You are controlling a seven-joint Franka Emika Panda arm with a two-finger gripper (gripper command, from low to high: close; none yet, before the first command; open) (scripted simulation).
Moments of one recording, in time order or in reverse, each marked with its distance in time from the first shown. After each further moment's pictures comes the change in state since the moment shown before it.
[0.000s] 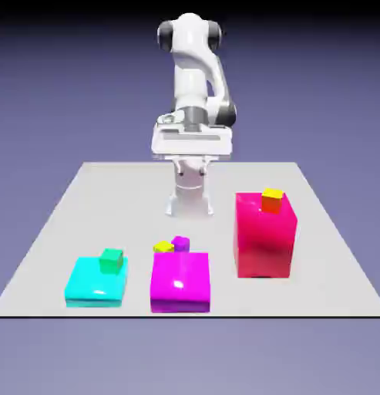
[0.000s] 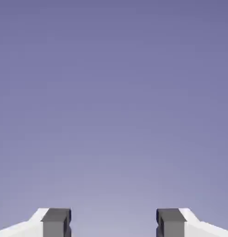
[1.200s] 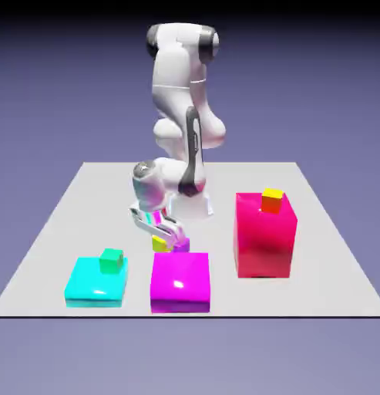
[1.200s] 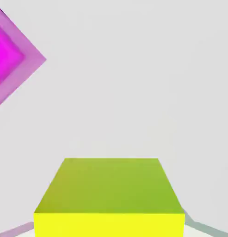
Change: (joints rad) arm 0.001 0.502 -0.301 -0.078 0.167 -0.317 0.258
